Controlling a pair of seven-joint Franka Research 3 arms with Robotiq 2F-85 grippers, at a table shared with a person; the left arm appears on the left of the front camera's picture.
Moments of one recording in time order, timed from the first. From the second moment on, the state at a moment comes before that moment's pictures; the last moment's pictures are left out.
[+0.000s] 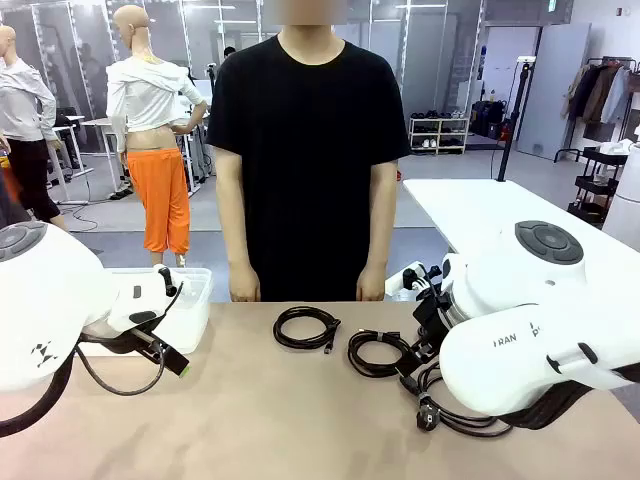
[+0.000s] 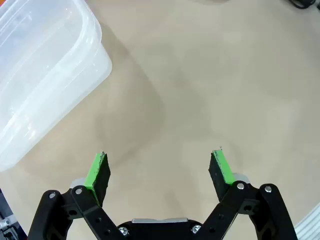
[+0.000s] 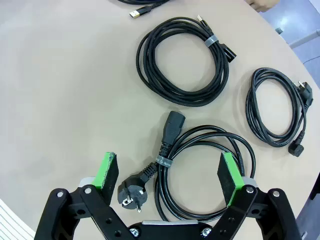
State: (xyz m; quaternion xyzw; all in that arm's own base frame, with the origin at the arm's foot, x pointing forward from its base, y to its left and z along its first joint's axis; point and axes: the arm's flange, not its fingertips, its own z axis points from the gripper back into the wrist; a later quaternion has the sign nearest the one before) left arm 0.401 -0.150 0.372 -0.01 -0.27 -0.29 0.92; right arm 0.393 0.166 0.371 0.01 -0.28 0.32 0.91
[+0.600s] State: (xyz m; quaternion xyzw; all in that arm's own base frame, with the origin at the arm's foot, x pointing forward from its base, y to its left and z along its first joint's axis) left arm 0.401 -0.151 0.372 -0.01 -0.27 -0.29 0.92; right arm 0.393 0.166 0.371 0.01 -0.28 0.32 0.91
